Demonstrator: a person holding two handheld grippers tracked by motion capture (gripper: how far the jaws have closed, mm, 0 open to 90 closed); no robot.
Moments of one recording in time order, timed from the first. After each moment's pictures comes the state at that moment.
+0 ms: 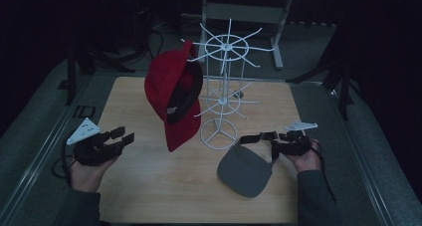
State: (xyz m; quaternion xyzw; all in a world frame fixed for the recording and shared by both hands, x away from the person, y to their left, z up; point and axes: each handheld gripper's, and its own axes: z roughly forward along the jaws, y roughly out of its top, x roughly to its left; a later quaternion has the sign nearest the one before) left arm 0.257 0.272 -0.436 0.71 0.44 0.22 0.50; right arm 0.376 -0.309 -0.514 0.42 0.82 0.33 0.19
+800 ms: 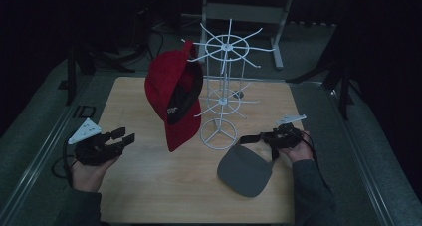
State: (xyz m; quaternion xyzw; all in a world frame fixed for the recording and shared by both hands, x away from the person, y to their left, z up) left arm 0.259 0.273 -0.440 0.71 0.45 0.21 0.50; right arm 0.411 -0.296 -0.526 0.39 0.85 0.32 0.16
